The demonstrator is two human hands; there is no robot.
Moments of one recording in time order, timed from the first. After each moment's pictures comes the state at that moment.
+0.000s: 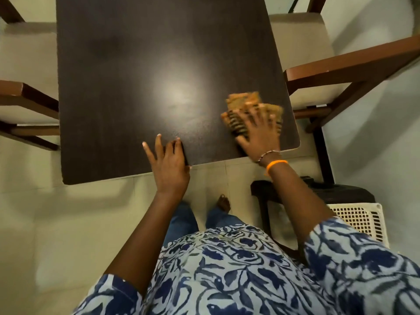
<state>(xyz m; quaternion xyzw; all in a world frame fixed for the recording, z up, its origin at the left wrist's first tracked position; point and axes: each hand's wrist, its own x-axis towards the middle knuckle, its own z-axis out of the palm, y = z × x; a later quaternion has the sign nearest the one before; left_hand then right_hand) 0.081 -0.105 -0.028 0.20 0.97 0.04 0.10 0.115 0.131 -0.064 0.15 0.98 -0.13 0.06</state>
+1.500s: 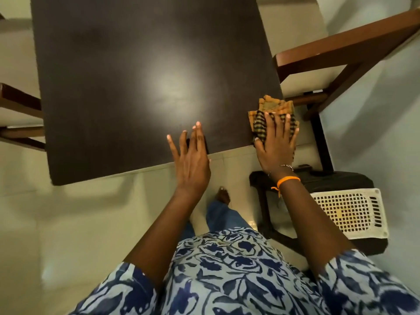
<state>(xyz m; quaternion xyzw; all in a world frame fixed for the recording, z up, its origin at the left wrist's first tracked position) 0.115 -0.048 -0.037 0.26 0.96 0.03 0.11 0.180 0.141 -0.069 0.32 0.94 -0.14 0.02</state>
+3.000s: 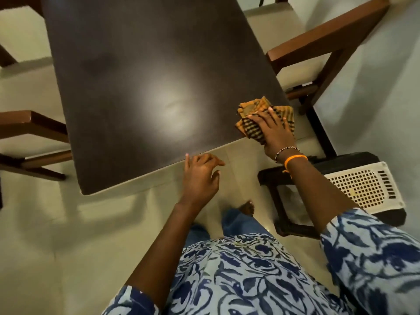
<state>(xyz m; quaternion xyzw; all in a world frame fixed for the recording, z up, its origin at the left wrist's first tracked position) 0.132 -0.115 -0.017 0.37 0.88 0.24 0.17 0.187 0.120 -0.048 0.23 0.96 -0.14 0.08</state>
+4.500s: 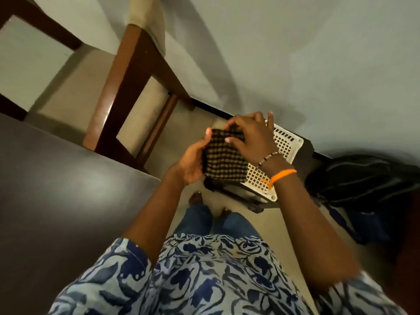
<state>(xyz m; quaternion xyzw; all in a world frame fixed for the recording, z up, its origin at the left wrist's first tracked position) 0.198 0.249 -0.005 0.17 0.47 0.31 0.81 0.349 0.284 0.025 0.59 0.75 -0.25 -0.14</state>
